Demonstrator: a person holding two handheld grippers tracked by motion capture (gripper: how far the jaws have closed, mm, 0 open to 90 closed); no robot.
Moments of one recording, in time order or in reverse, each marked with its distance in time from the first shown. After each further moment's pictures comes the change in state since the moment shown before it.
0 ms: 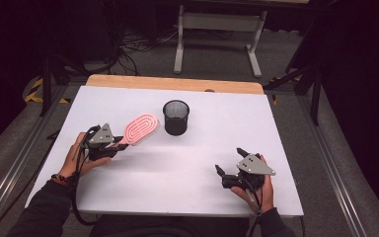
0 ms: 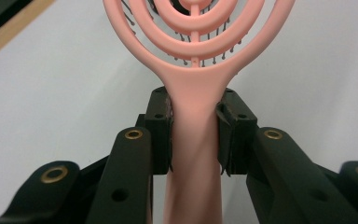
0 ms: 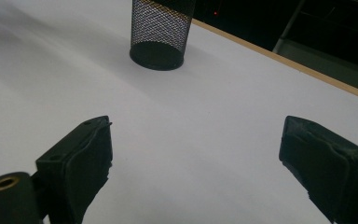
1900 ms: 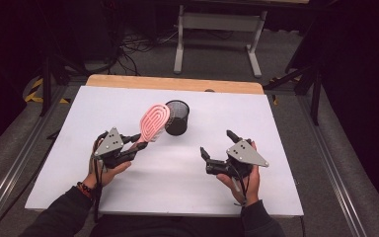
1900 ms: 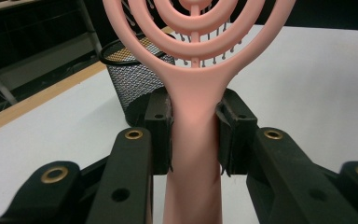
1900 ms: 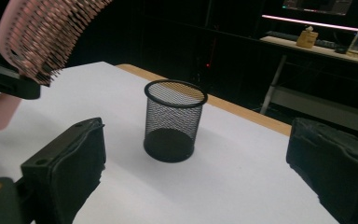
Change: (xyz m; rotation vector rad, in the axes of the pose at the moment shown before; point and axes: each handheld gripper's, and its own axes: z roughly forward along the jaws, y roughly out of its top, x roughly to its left) left arm -0.056 0.033 0.008 -0.360 0.025 -0.092; right arm 0.026 0.069 0.008 -0.200 -0.025 0.061
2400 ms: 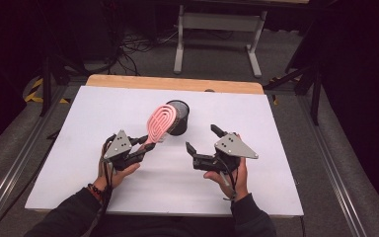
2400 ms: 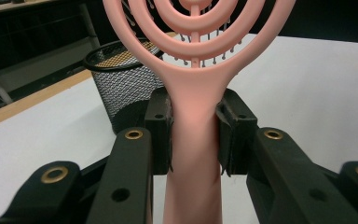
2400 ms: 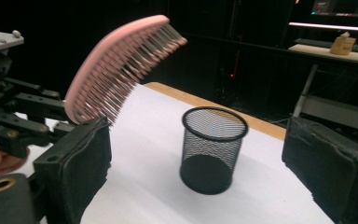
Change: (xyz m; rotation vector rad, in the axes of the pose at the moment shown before) left arm -0.015 -0.001 0.018 -0.035 0.016 -0.025; right arm 0.020 0.024 0.018 -0.041 0.096 0.051
